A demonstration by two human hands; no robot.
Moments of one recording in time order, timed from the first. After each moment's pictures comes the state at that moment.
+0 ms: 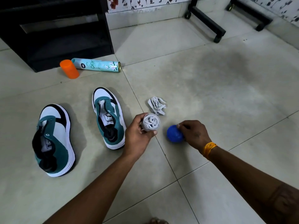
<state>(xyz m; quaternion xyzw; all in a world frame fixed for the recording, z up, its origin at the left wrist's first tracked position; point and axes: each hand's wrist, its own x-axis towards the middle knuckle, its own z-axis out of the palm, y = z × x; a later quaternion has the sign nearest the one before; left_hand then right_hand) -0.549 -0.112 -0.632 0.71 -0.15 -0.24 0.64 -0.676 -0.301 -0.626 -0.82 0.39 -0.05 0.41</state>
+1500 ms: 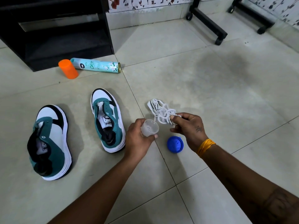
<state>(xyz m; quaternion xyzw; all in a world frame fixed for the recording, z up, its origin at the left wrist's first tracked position) -0.547 -0.117 -0.647 0.84 -0.20 -0.16 0.47 -0.642 -0.280 -0.586 -0.59 0.39 -0.17 0.68</state>
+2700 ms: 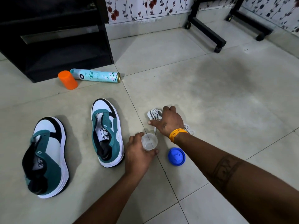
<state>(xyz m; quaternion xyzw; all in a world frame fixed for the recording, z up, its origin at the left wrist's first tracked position) -0.553 -0.125 -0.658 0.89 -0.17 -0.13 0.40 -0.550 -0.305 -0.624 -0.91 0.35 0.01 0.22</state>
